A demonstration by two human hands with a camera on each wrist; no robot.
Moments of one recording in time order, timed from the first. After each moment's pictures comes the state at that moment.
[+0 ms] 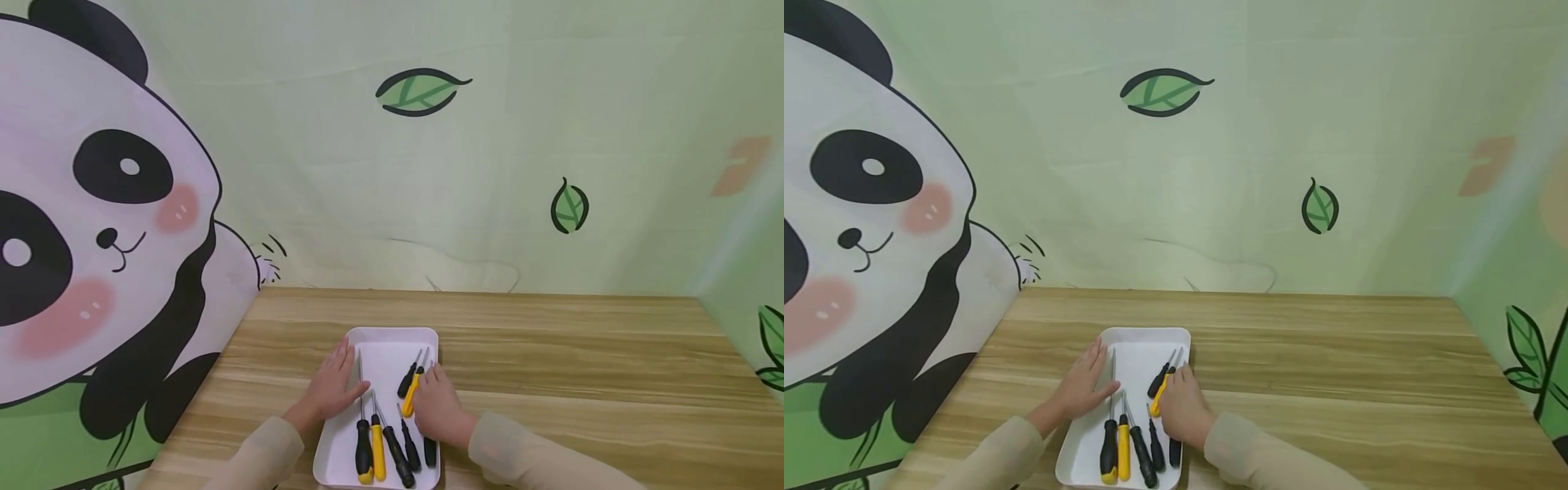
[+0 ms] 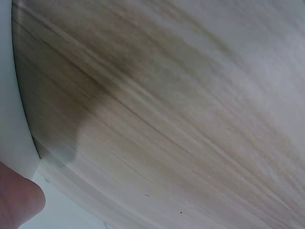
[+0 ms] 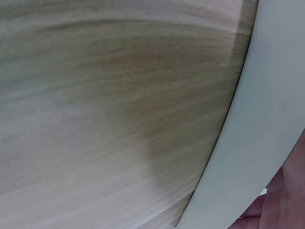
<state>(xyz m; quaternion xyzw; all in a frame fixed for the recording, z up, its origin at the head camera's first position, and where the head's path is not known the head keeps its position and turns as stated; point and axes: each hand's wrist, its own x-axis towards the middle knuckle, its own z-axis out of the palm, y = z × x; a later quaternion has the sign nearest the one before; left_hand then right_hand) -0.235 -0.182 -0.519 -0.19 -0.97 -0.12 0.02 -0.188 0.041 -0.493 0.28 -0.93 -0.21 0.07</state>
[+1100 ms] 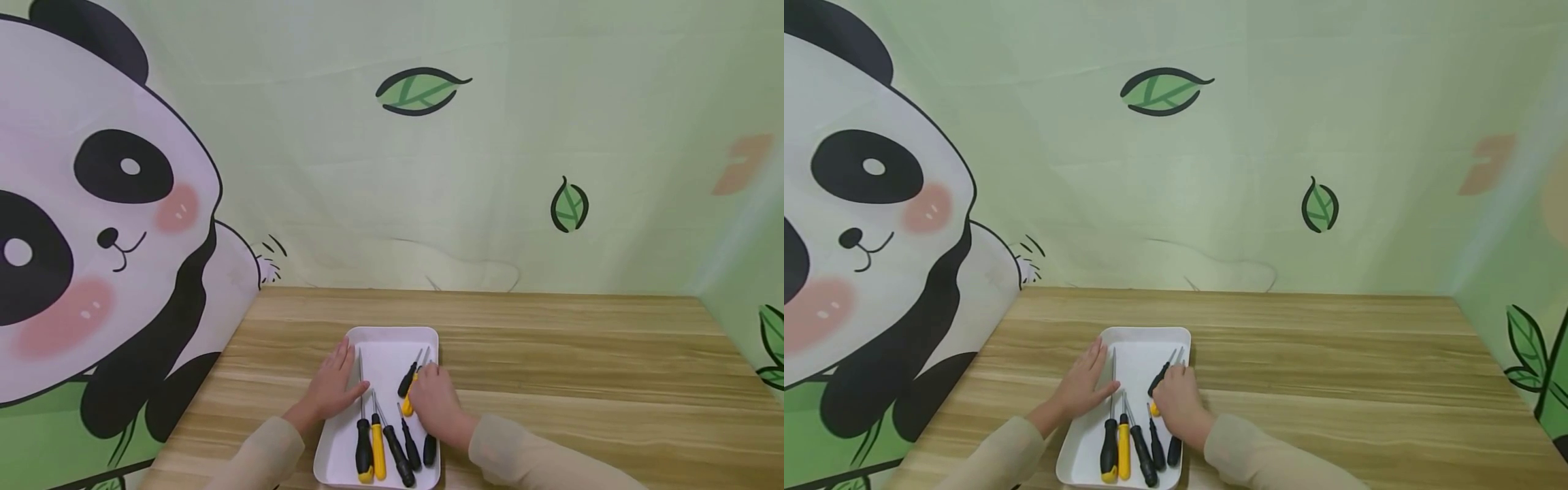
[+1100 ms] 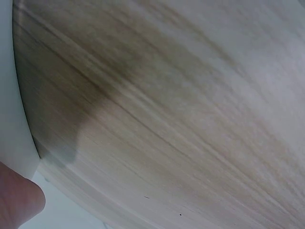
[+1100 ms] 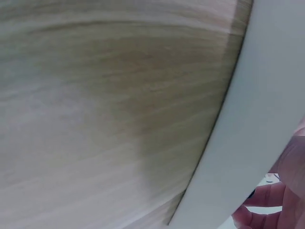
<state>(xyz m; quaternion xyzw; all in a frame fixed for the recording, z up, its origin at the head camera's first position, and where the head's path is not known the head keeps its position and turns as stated) -0.236 -0.182 -0.519 -0.19 -0.98 -0.11 0.01 -0.187 0.034 -0.487 0.24 -0.94 -0.21 0.12</state>
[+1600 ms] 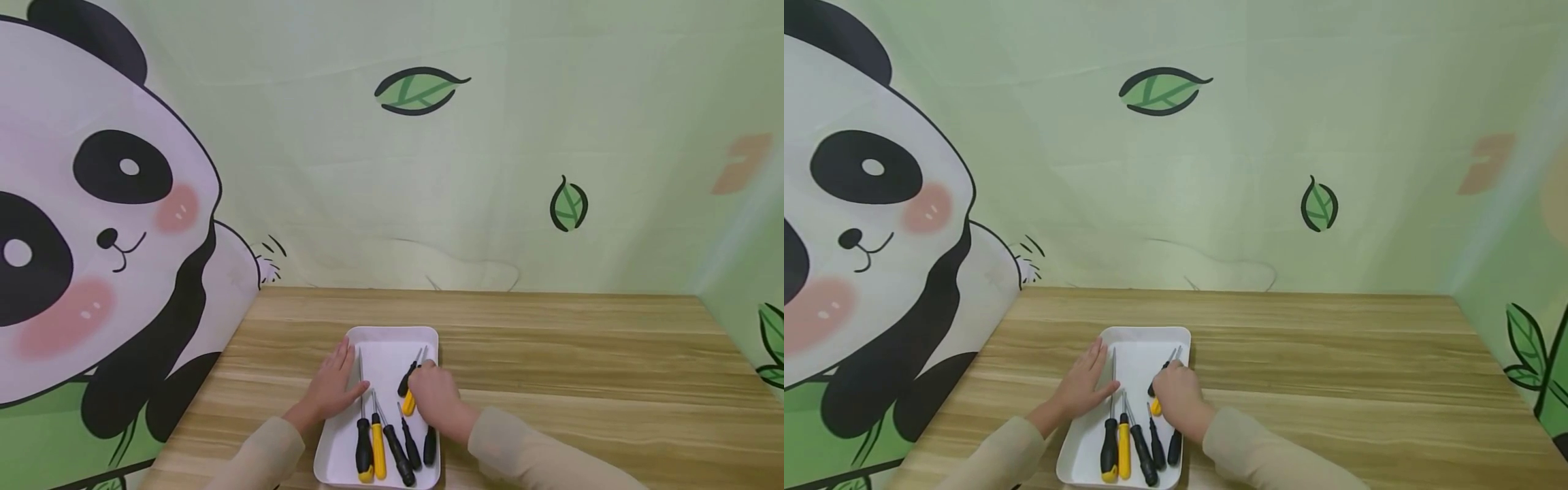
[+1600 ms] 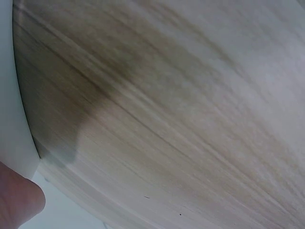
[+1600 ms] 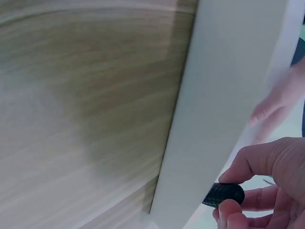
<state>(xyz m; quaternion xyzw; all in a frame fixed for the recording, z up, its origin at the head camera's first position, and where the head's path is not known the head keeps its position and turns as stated) -0.236 -0.182 -0.520 -0.18 -0.98 -0.11 0.01 -0.190 0.034 -0.475 0.20 -0.96 -0.08 0.17</state>
